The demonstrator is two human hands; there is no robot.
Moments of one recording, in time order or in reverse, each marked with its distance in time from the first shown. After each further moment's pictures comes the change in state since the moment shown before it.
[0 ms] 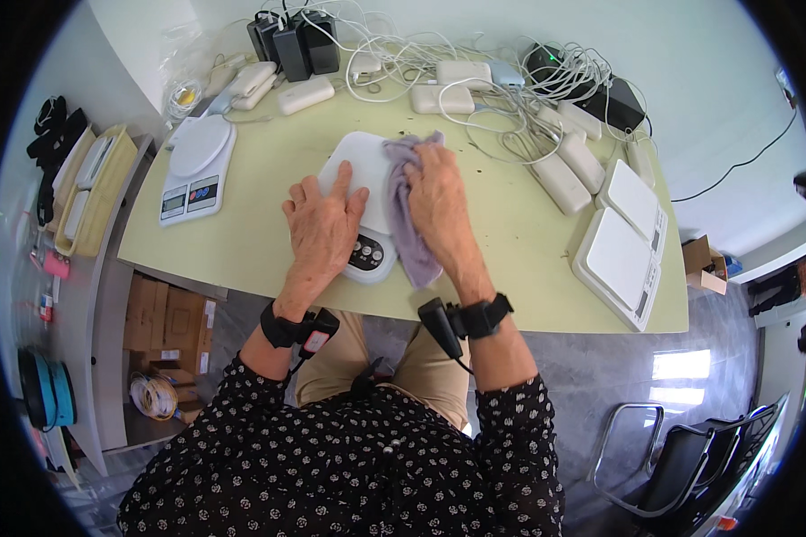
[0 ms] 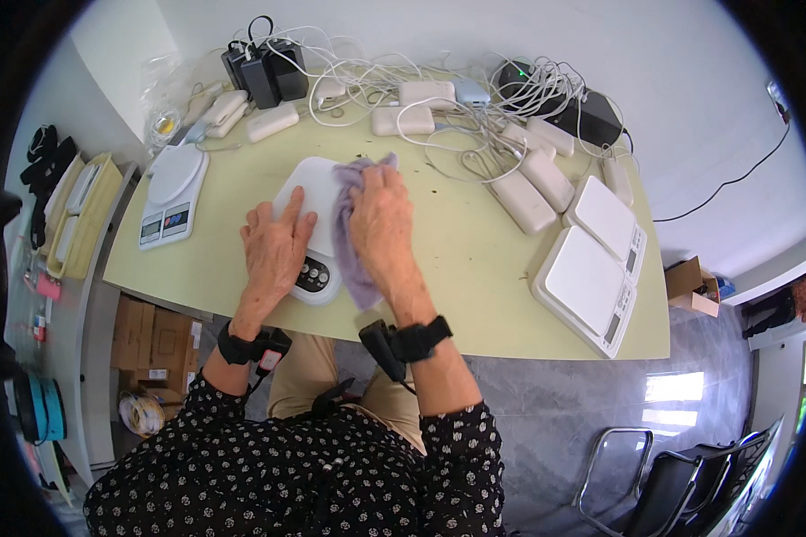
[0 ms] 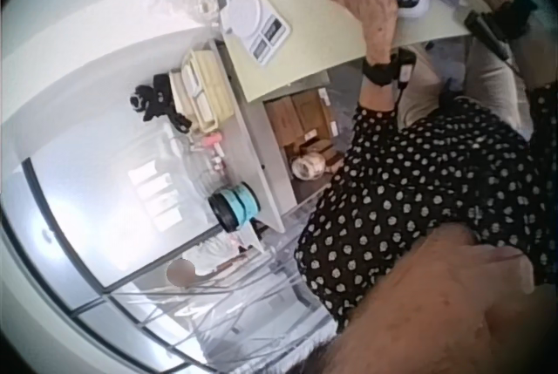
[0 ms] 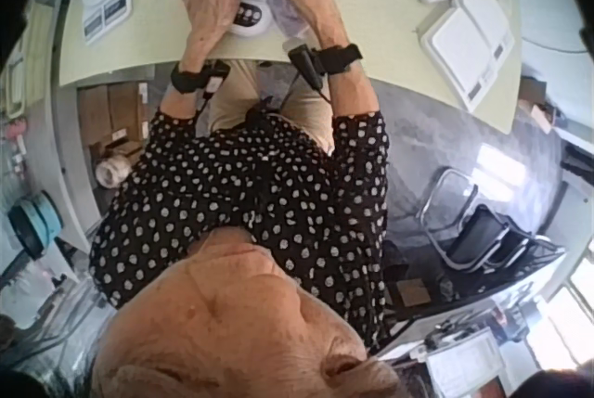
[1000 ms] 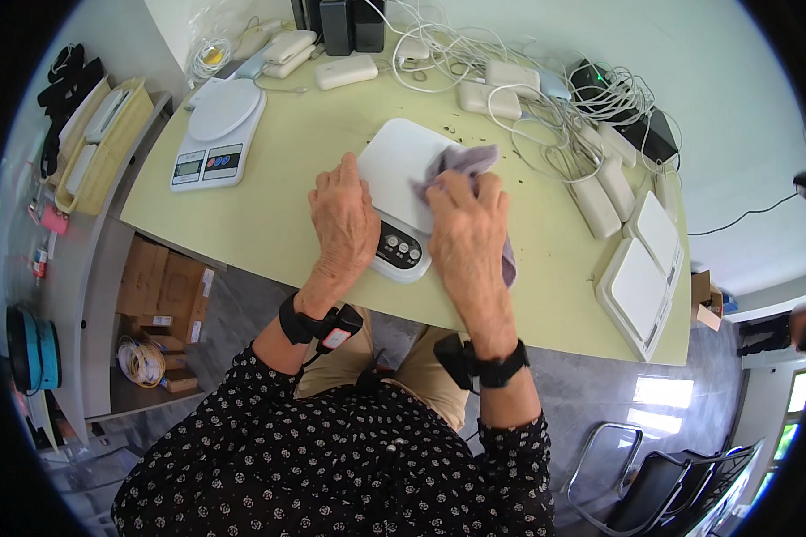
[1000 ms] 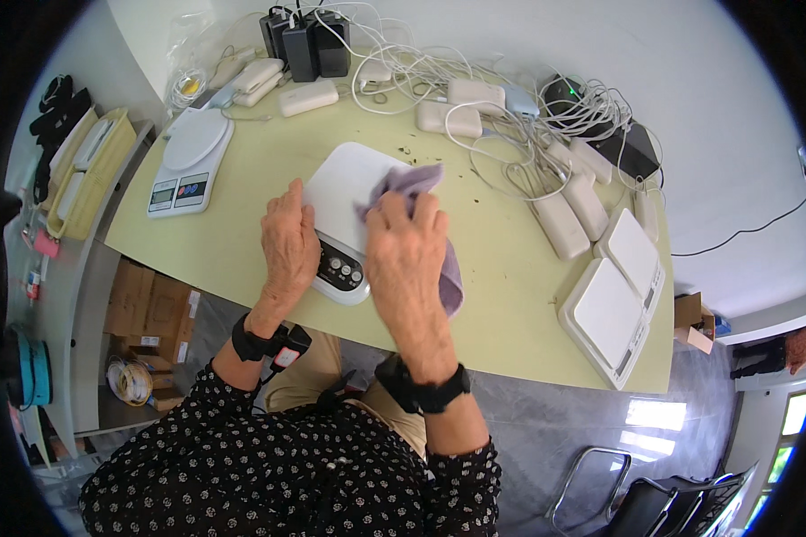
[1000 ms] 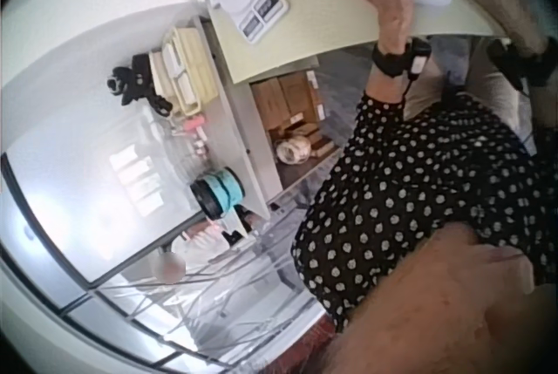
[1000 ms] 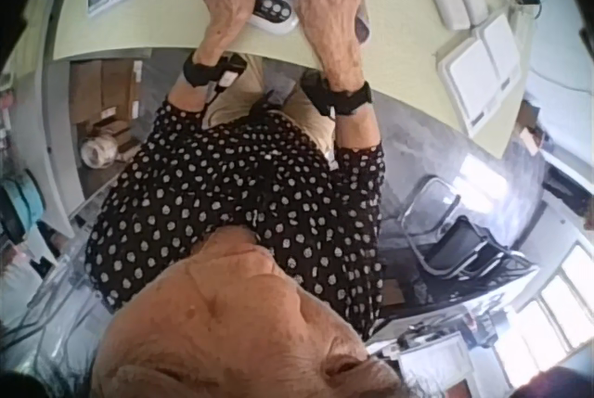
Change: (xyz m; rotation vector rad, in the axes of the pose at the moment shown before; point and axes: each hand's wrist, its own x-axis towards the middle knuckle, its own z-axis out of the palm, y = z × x) left_hand -0.002 -0.012 0.011 -0.265 0.169 -0.127; right_hand -0.022 -0.046 -0.022 -0.403 -0.083 -0.368
